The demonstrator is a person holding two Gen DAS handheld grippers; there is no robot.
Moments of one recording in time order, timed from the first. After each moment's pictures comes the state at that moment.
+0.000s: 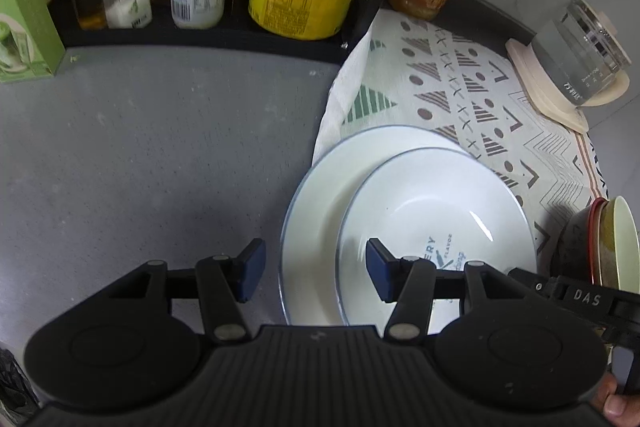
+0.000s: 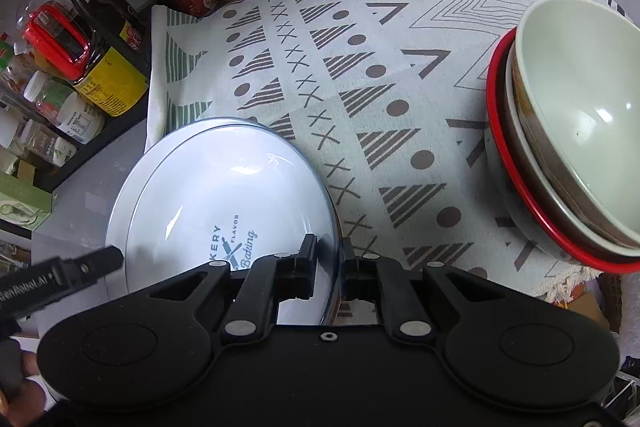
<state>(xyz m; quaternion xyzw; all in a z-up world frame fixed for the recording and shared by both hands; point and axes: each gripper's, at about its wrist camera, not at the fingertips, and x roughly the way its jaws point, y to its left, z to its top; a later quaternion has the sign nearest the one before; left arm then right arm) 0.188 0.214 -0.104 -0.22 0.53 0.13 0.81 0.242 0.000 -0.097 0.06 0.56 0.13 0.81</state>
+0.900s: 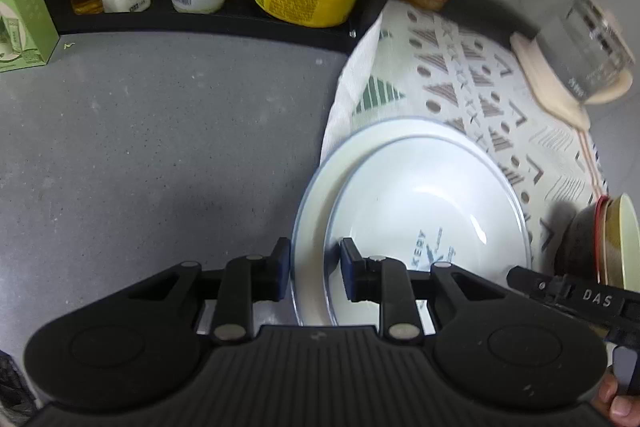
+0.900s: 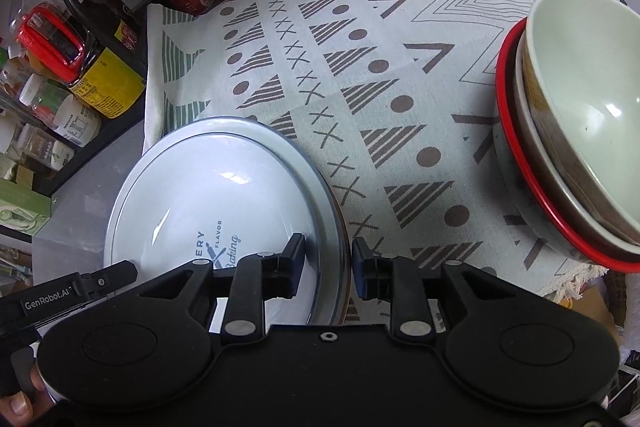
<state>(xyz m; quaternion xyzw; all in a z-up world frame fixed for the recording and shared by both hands) 0.190 0.221 -0.115 -0.23 0.54 0.12 0.80 0.245 0.004 -0.101 0.07 0.57 0.13 0.81</state>
